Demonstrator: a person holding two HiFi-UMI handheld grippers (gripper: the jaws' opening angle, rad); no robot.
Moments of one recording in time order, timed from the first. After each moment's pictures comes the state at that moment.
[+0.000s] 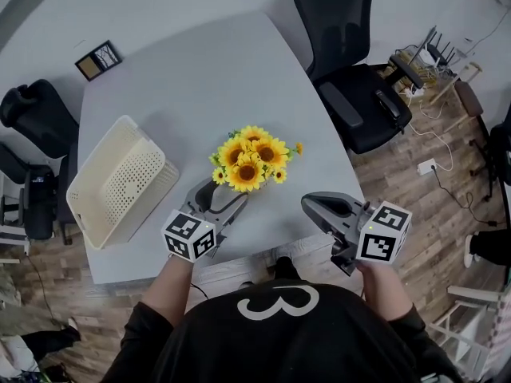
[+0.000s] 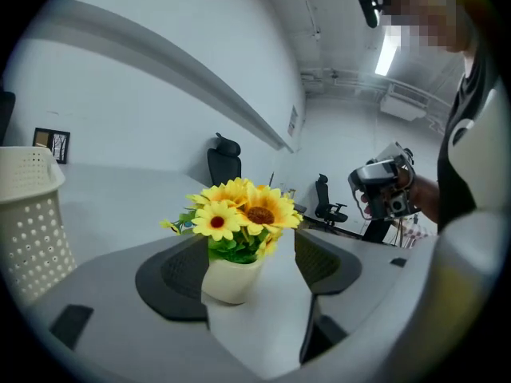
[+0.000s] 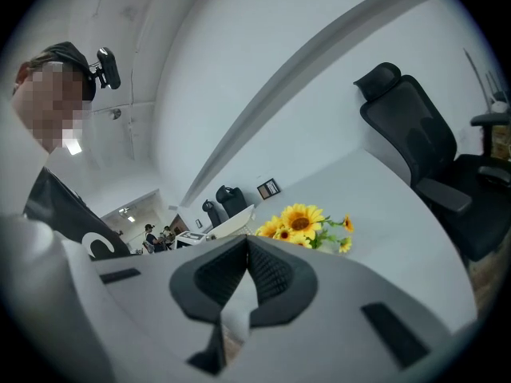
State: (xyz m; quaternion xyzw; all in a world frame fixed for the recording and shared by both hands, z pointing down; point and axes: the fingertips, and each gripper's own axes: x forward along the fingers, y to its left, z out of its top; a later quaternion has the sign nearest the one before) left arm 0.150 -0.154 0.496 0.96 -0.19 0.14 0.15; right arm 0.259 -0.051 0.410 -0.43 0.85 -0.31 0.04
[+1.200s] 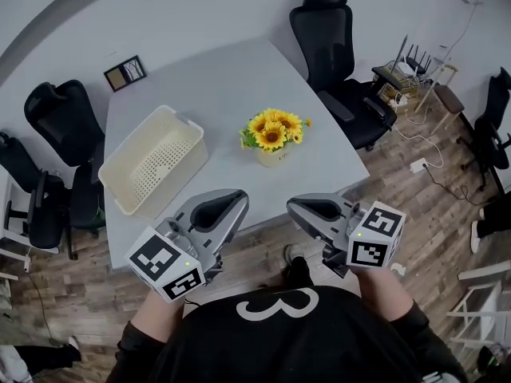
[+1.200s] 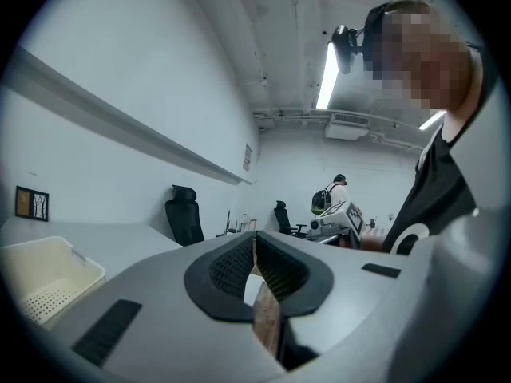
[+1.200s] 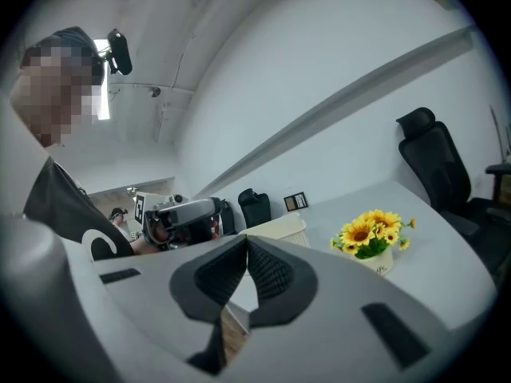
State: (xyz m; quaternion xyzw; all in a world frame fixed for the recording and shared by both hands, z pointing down) left arm 0.030 0.020 0.281 0.99 -0.08 0.03 0.07; right arm 0.093 0.052 0.329 -0.44 0.88 -0.19 0.03
